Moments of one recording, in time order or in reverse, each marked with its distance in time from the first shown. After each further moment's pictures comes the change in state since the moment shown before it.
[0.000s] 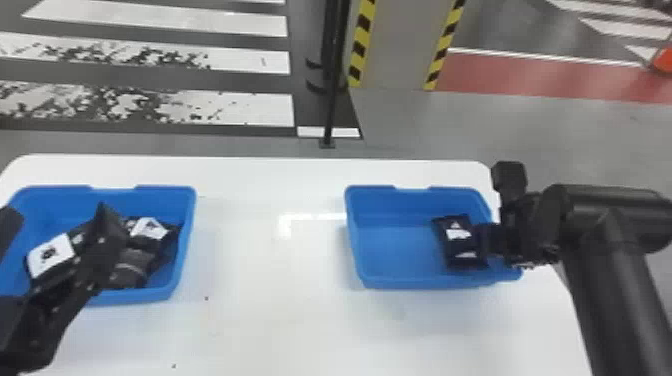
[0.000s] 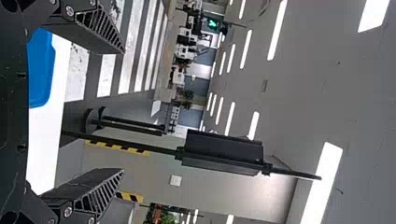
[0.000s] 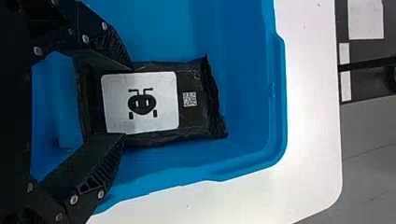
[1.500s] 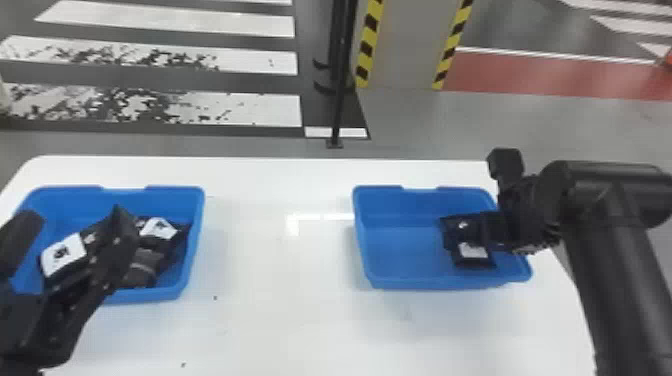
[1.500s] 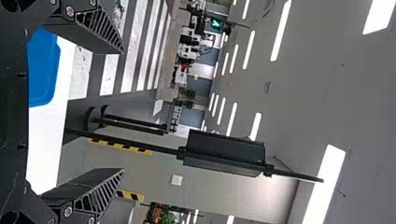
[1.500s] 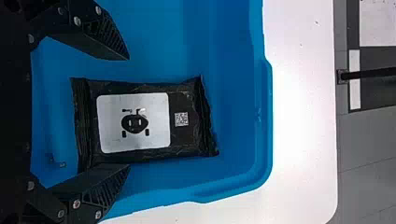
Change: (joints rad) left arm -0.009 0.000 -0.003 0.016 0.013 0.004 0.000; right arm -0.088 0.002 0.057 0.051 -0.036 0.063 -0.037
